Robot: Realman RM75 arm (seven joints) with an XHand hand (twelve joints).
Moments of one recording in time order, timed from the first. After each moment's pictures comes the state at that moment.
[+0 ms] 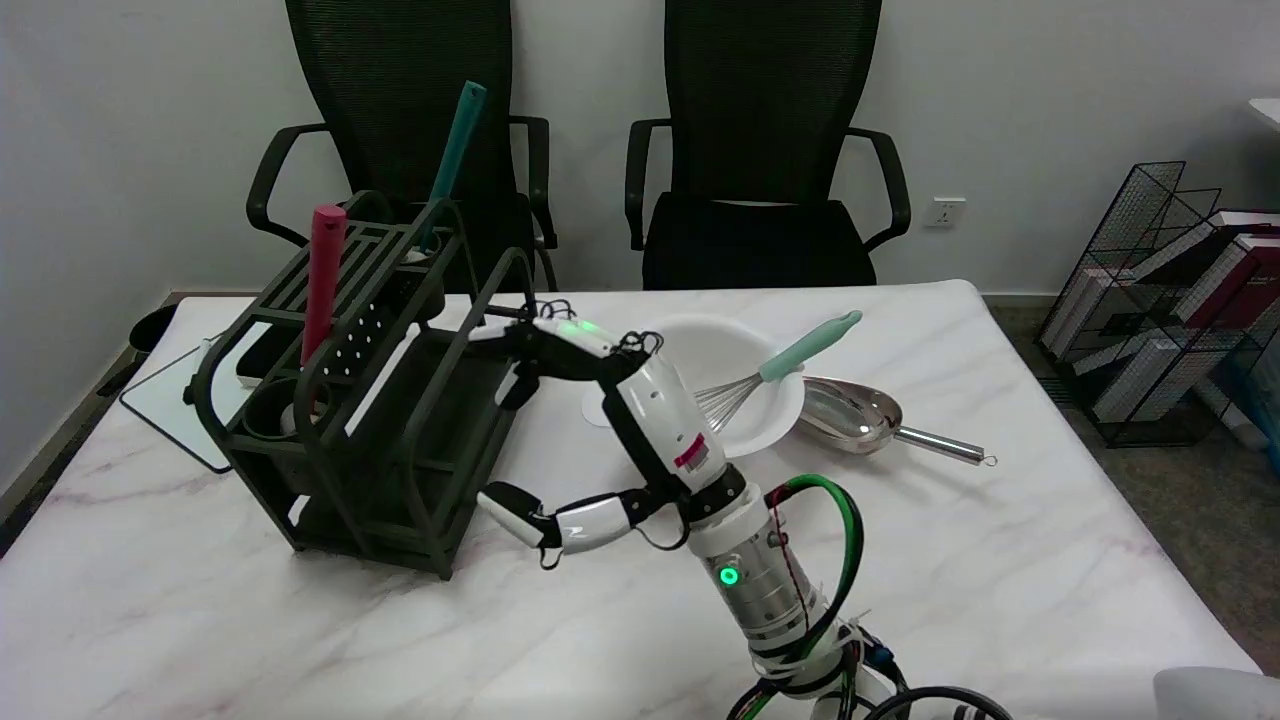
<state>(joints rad) 0.16 -1.26 0.56 -1.16 -2.47 1.36 0.44</state>
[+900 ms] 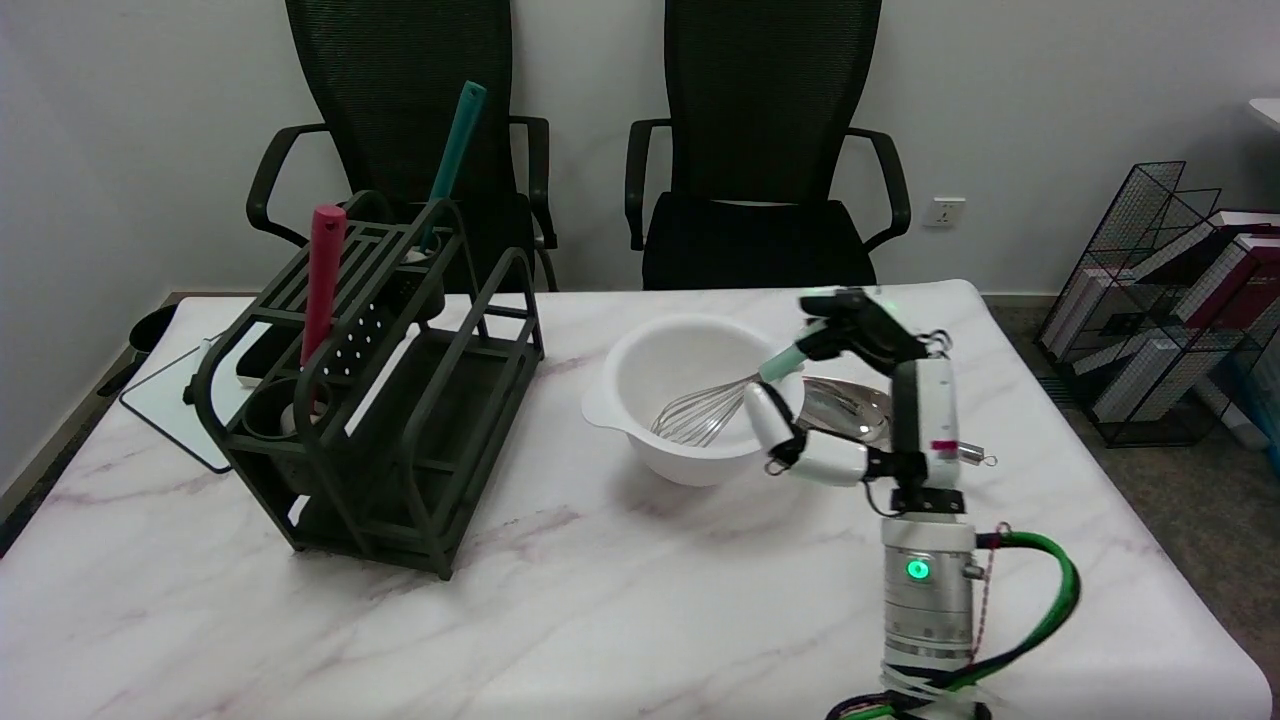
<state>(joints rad) -0.08 -1.19 0.68 -1.29 -2.05 1.69 0.33</state>
